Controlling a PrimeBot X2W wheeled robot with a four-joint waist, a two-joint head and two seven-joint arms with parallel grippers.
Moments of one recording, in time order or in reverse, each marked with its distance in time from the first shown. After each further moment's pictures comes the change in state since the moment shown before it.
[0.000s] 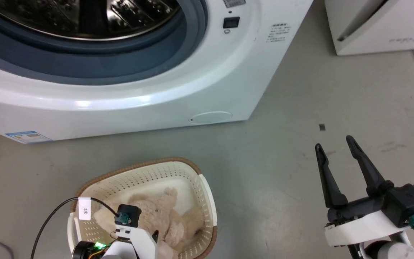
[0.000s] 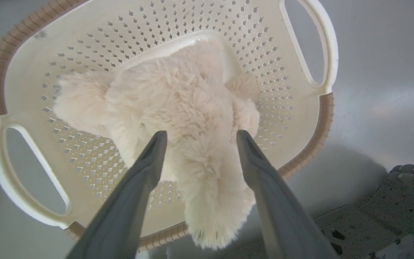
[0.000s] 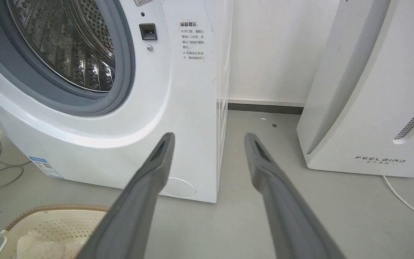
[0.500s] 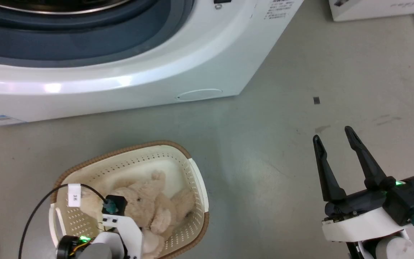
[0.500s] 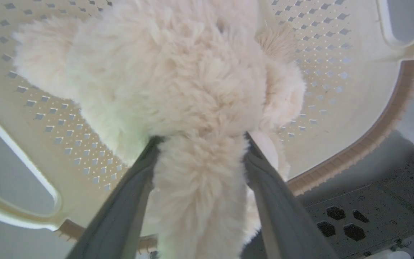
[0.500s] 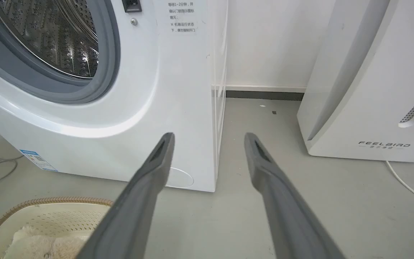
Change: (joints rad) left arm -0.108 0.041 -0.039 0.153 -0.052 0.021 0.068; right arm -0.026 0.000 0.016 -0.023 0.013 0.000 -0.030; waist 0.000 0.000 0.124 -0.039
